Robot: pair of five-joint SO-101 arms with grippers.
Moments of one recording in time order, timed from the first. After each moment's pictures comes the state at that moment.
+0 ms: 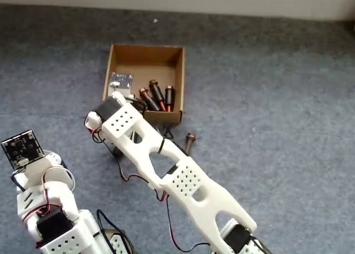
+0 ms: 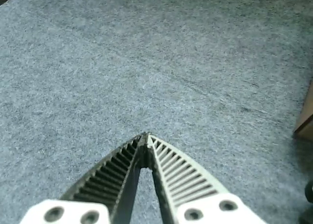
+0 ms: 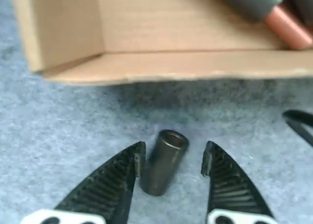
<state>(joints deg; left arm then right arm) -39.2 -104.1 86.8 58.6 1.4 -53.9 63.7 -70.7 97.1 -49.3</state>
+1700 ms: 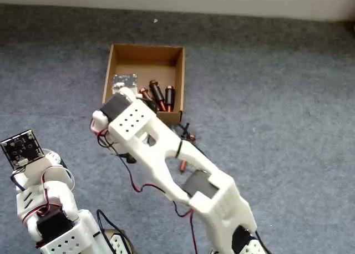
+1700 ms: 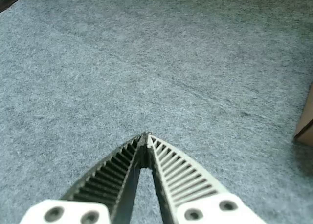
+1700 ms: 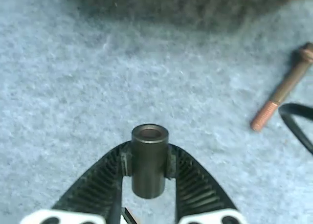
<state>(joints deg) -39.2 -104.1 86.8 57.4 1.4 -55.8 27.0 -29.8 100.3 -40.1</state>
